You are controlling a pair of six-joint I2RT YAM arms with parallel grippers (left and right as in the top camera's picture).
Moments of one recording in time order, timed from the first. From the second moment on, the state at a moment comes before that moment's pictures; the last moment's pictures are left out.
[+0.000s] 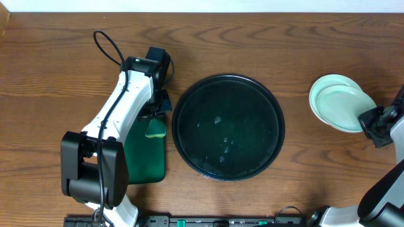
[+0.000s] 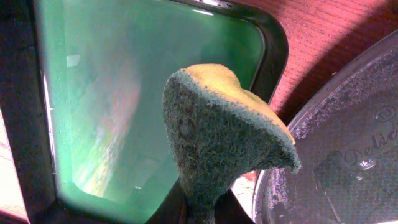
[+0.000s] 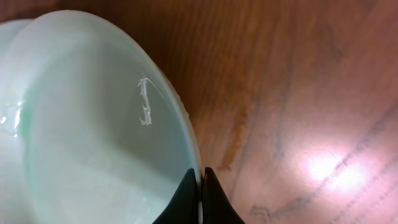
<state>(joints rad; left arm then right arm) -0.23 1.81 1.40 -1.20 -0.11 -0.53 -0.56 1.63 1.03 -0.65 0.01 0.63</state>
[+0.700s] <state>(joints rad) -0.23 1.81 1.40 -1.23 -0.11 -0.53 -0.40 1.63 1.03 -0.51 -0.18 0.57</state>
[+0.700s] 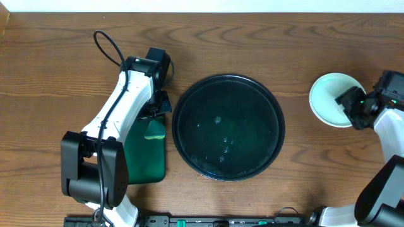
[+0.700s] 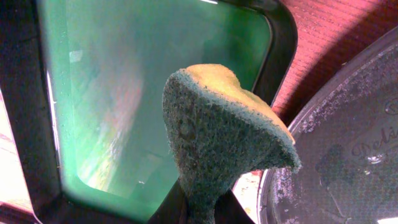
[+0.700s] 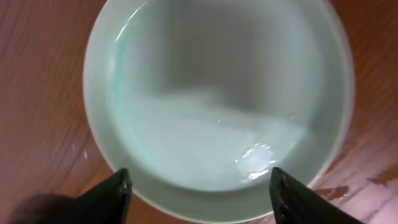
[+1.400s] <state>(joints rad) -0.11 1.77 1.36 -1.18 -0.14 -0.51 -0.13 1.17 1.25 -0.91 -0.31 0.17</state>
